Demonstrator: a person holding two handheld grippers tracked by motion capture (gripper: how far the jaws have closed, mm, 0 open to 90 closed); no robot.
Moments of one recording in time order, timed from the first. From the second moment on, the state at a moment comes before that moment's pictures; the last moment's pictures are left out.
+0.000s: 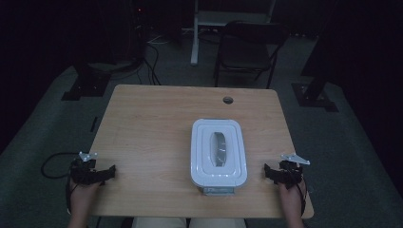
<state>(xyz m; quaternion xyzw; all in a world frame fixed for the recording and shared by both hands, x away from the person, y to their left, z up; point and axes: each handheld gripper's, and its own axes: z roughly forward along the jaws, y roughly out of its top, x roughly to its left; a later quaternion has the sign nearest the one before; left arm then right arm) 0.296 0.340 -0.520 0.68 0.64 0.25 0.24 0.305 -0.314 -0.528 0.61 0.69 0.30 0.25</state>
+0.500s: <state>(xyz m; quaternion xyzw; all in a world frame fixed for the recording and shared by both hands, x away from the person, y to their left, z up) 0.293 0.342 -0.524 0.66 0.65 0.26 0.26 0.305 -0.314 -0.528 0.61 0.69 0.30 0.26</state>
